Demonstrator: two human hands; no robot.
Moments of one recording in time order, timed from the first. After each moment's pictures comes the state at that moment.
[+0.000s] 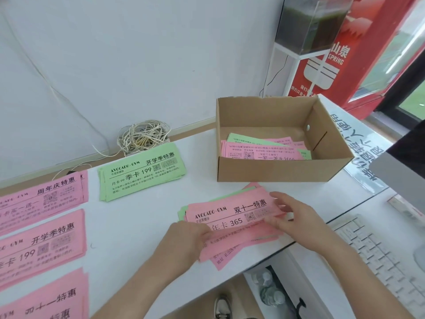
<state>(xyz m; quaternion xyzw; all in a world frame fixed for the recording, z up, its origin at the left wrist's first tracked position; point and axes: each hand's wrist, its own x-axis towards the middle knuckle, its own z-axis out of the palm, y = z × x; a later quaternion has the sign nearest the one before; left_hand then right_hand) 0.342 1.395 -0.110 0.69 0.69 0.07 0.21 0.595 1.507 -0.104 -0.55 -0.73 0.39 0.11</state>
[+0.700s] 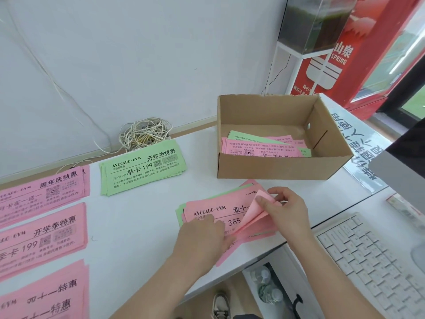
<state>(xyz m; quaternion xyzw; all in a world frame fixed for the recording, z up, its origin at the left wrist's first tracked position) 0.385 1.399 -0.096 0.72 0.69 -0.07 0.08 0.559 1.498 -0.117 -0.64 -0.56 0.42 0.31</state>
